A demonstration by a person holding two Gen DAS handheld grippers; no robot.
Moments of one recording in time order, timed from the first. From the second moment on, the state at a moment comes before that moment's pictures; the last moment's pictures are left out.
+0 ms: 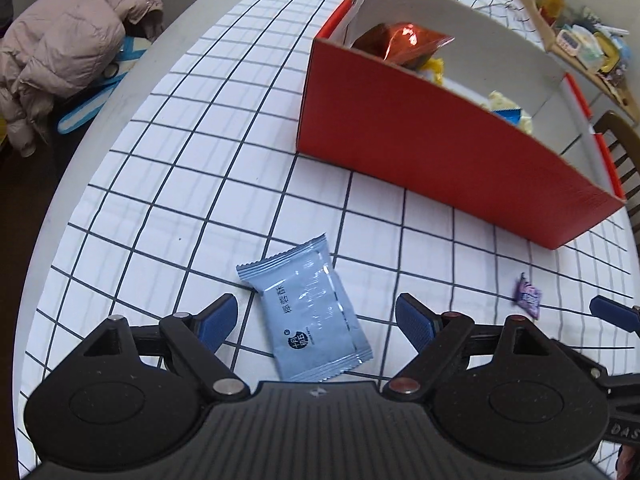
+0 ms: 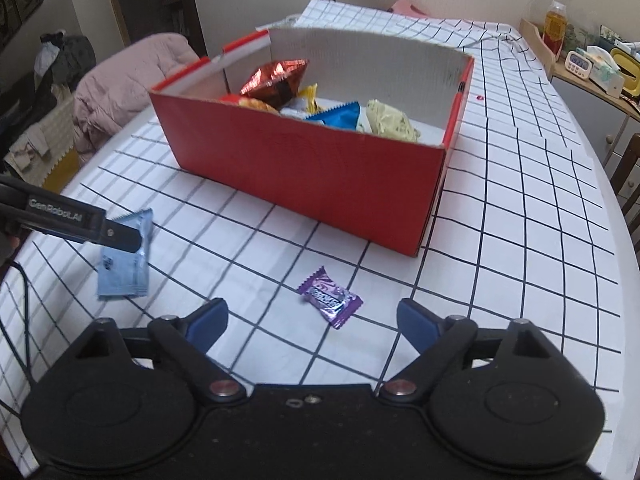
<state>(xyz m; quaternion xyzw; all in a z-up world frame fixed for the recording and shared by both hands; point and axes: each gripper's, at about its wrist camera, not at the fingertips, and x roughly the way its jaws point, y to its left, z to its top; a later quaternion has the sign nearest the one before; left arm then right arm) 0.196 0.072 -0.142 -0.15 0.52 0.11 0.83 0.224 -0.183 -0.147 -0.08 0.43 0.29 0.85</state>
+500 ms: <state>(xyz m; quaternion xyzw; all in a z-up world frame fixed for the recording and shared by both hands) 0.205 0.075 -0.164 -0.16 0.54 0.14 0.81 0.254 -0.162 -0.170 -0.13 0.46 0.30 0.83</state>
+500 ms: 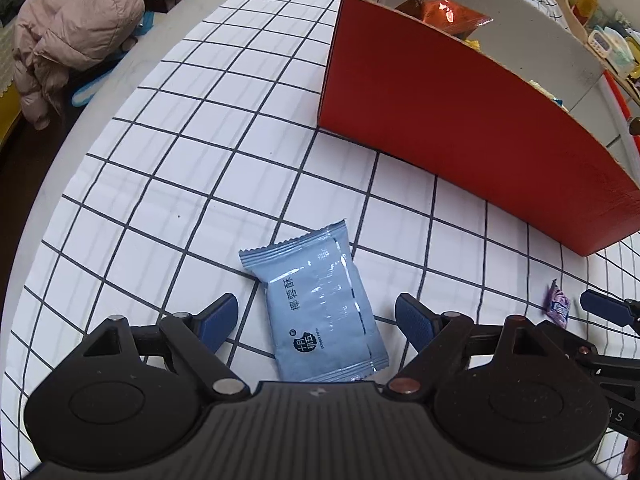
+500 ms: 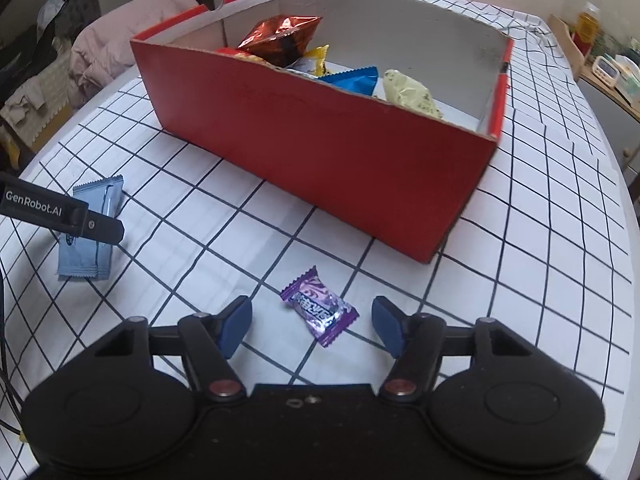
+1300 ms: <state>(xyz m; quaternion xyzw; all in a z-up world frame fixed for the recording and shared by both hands) 0.201 0.063 -0.160 -0.10 0.54 0.13 0.82 0.237 -0.159 -0.173 -0.15 0.43 0.29 0.84</state>
